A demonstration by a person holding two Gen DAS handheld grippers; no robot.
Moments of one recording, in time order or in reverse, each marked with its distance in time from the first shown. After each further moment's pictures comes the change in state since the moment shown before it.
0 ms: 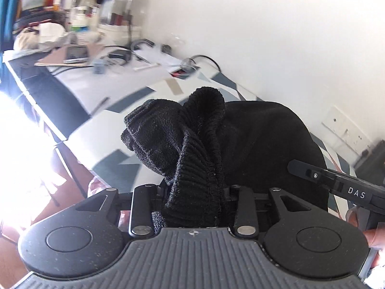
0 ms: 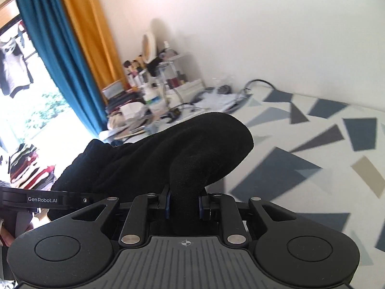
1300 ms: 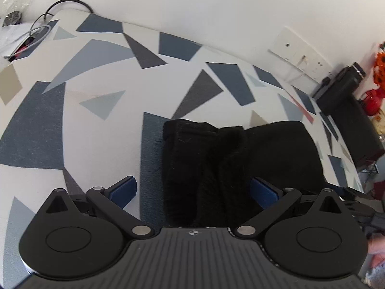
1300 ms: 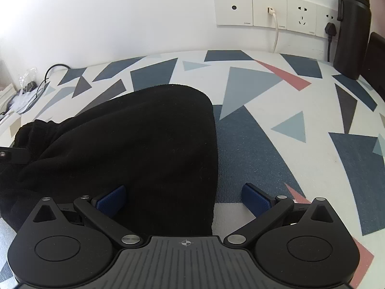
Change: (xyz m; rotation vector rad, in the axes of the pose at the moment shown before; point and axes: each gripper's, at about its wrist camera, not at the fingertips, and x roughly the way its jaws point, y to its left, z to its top) left arm 0.280 -0.147 0.059 0.469 0.432 -0.442; right arm -0.026 -0.172 -0.065 0.408 0.059 -0.831
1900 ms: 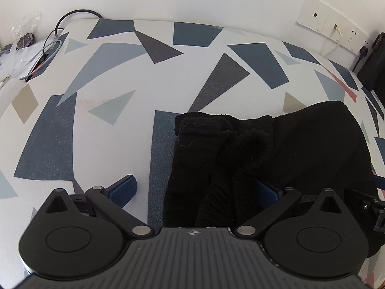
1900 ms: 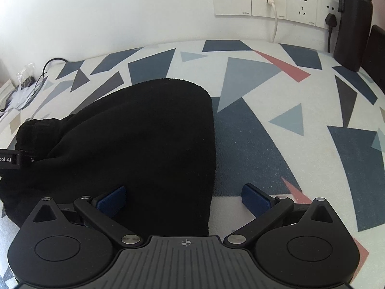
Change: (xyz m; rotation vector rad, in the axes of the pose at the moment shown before) left arm 0.032 -0.026 0.013 0.027 0.039 0.275; right arm -0.001 0.001 0.004 0.012 0.059 -0.010
